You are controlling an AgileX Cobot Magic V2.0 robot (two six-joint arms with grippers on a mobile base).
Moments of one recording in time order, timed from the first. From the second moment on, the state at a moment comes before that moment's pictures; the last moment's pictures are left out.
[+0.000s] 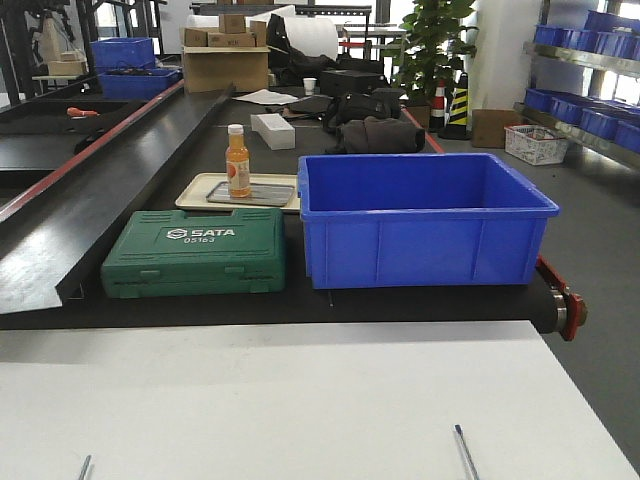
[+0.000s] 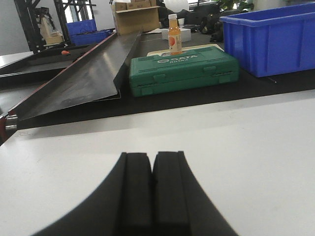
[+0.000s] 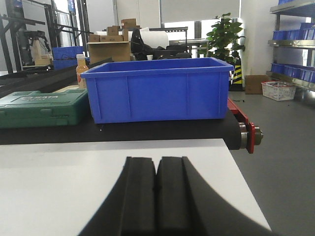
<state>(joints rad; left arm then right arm) 0.01 -0.01 0.03 -0.03 0.12 0.12 0.06 -0.01 0.03 -0.06 0.01 0.10</state>
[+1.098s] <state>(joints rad) 0.01 -0.01 0.00 -0.03 -0.07 -0.18 0.06 -0.01 0.02 -0.06 -0.03 0.10</state>
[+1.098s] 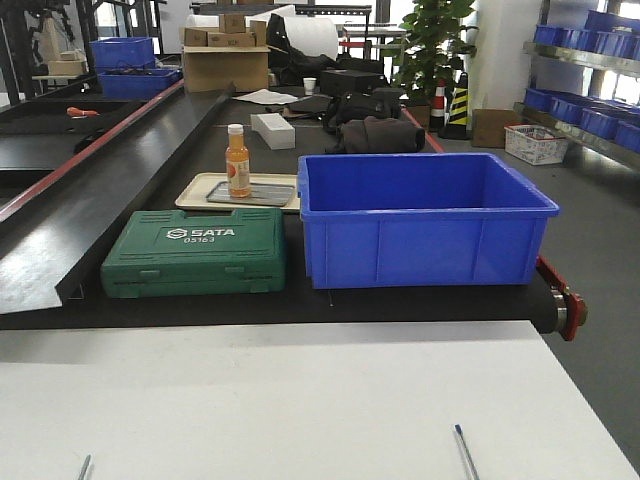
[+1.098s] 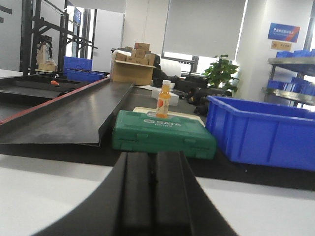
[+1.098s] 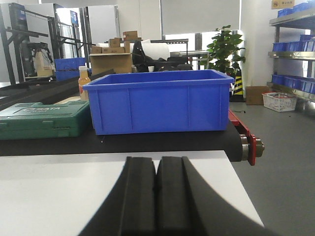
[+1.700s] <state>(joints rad) 0.01 0.57 -0.63 -0.03 0.00 -0.14 0.06 0.58 -0.67 -0.06 0.08 0.10</state>
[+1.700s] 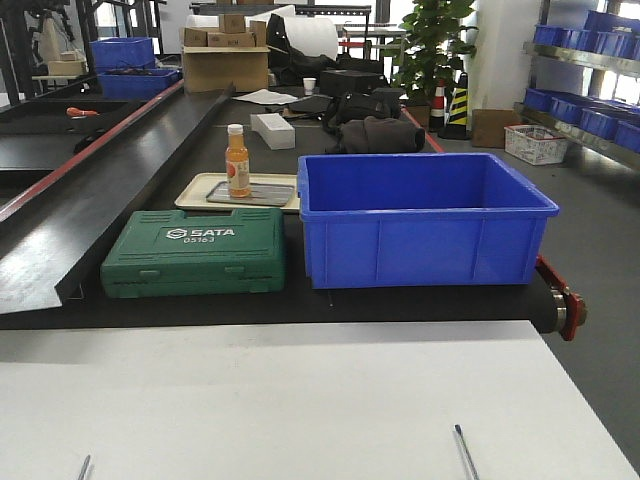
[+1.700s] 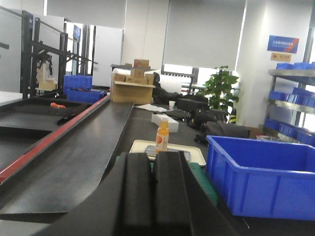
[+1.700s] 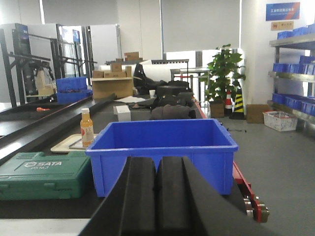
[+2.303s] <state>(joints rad) 0.01 0.71 -0.65 -0.03 0.04 -0.12 0.06 0.71 -0.68 -0.06 0.09 0.10</state>
